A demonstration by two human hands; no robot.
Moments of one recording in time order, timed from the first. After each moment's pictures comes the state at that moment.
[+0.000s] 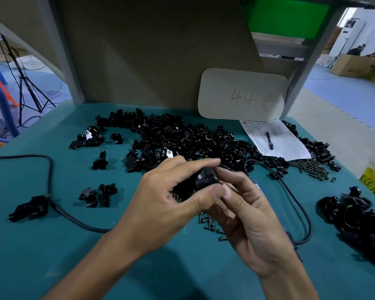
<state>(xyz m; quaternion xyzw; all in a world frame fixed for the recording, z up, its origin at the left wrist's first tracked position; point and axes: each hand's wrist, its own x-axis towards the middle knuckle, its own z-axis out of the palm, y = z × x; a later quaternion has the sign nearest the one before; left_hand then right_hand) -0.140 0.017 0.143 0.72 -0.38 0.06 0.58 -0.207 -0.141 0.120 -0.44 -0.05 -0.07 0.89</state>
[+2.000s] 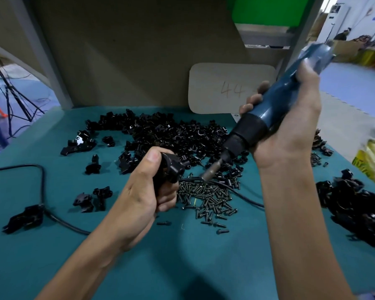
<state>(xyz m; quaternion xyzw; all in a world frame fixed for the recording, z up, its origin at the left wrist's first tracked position) -0.126 0.020 0.133 0.56 -0.27 -0.19 0.76 -0.150 -0.185 0.211 -0.33 0.02 -0.32 0.89</state>
